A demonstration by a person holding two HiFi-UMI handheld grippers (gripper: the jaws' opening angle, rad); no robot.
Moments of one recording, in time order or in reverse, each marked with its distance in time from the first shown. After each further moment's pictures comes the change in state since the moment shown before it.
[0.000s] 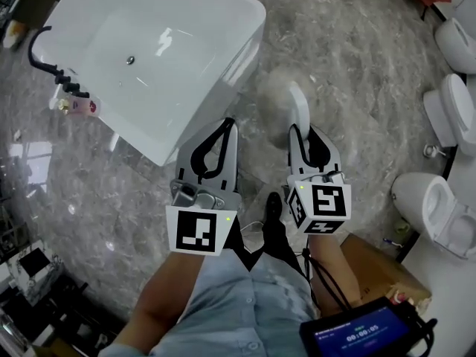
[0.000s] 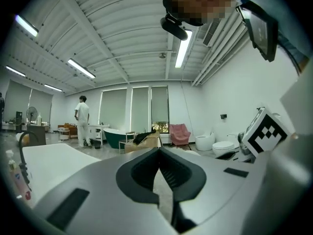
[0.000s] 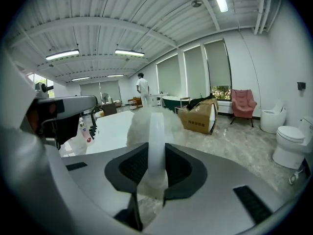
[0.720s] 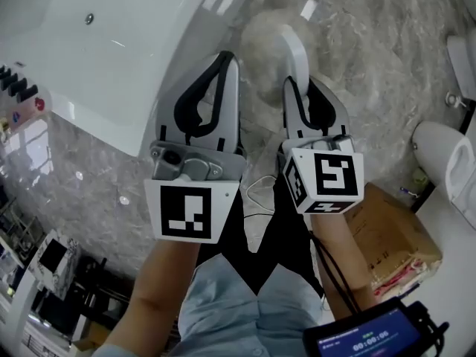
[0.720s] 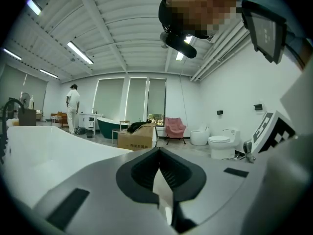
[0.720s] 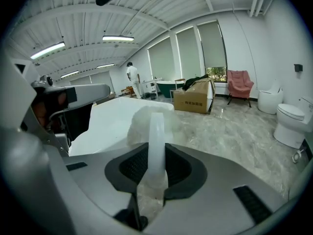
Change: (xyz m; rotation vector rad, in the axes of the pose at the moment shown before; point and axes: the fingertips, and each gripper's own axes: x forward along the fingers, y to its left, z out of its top) left arm 0.092 0.020 -0.165 -0.055 0.066 -0.084; right arm 0.120 -0.009 -0.151 0.096 0.161 -0.039
